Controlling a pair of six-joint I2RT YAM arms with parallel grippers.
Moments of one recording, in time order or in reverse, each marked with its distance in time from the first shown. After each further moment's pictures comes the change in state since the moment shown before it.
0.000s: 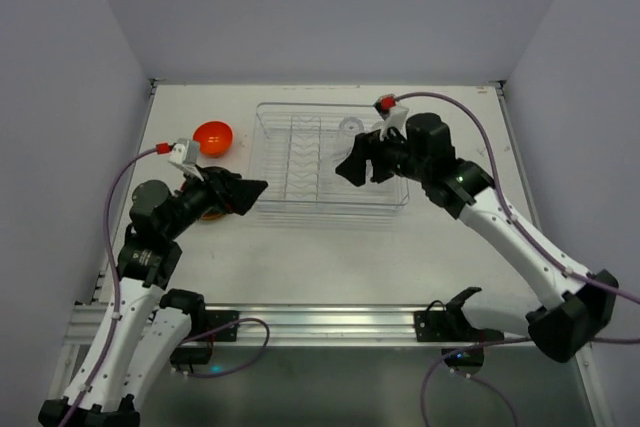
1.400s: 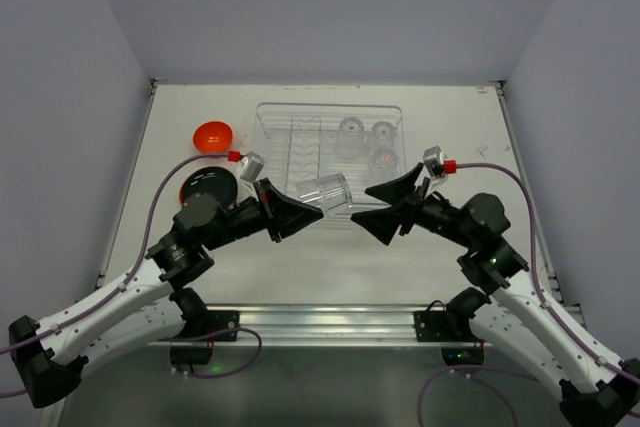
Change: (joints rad) left arm -0.643 0.155 -0.090 0.545 -0.031 -0.284; right arm 0.005 -0.619 -0.639 0.669 -0.361 0.267
